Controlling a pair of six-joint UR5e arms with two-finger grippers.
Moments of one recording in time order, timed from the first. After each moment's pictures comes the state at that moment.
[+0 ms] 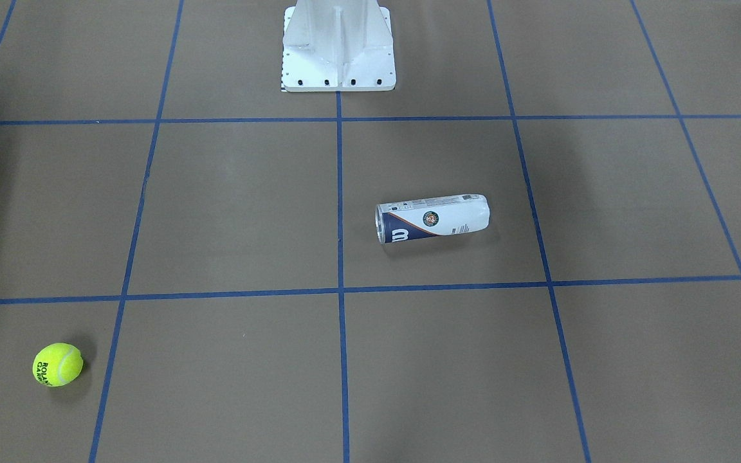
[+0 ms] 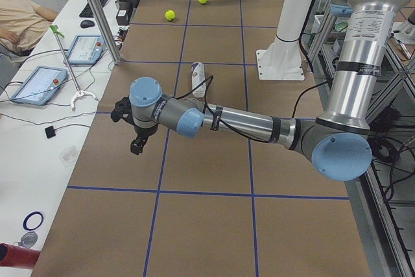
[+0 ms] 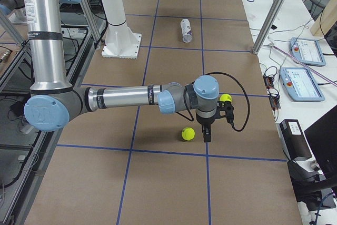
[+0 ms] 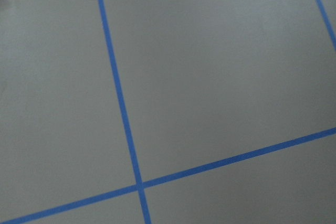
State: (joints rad) left arm -1.48 -1.77 -1.58 -1.87 -2.41 -0.02; right arm 1.52 -1.52 1.63 -1.43 2.31 0.16
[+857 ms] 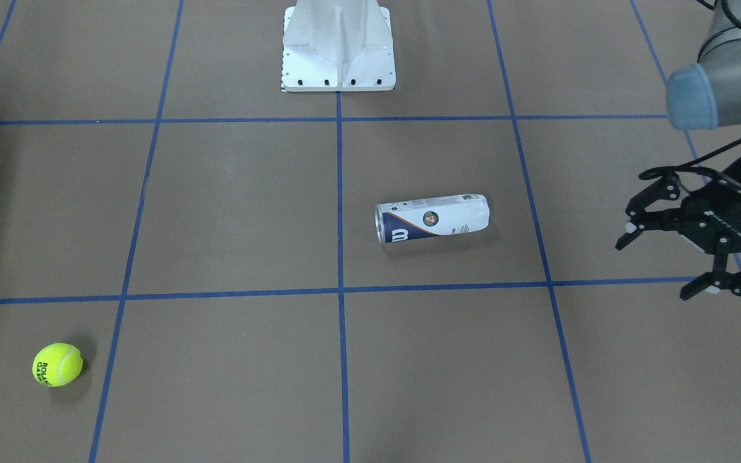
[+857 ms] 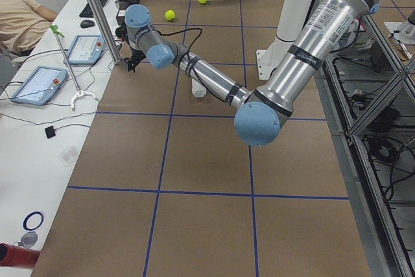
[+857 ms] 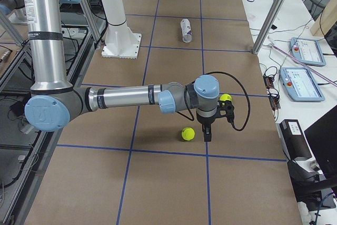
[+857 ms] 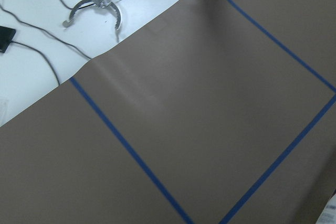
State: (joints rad) left arm -1.22 -2.16 -1.58 -1.91 -2.41 -0.11; right arm 1.52 -1.51 1.64 -1.43 2.31 0.17
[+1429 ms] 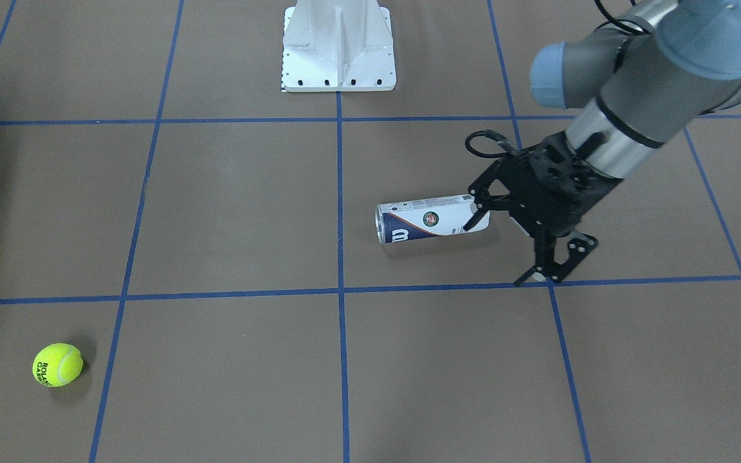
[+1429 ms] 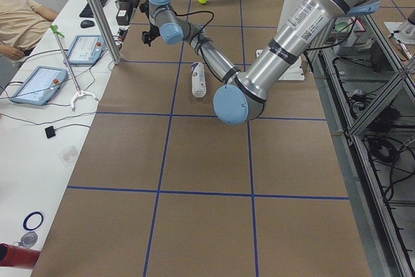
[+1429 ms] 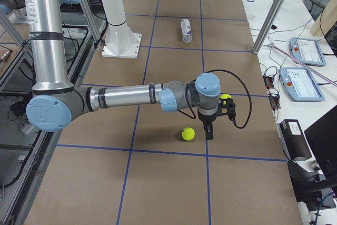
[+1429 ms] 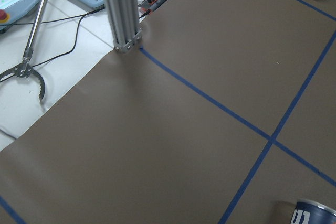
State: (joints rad) left arm -0.97 -2.29 -1.61 -1.91 -2.22 -0.10; right arm 1.52 -1.51 1.64 -1.43 2.32 0.17
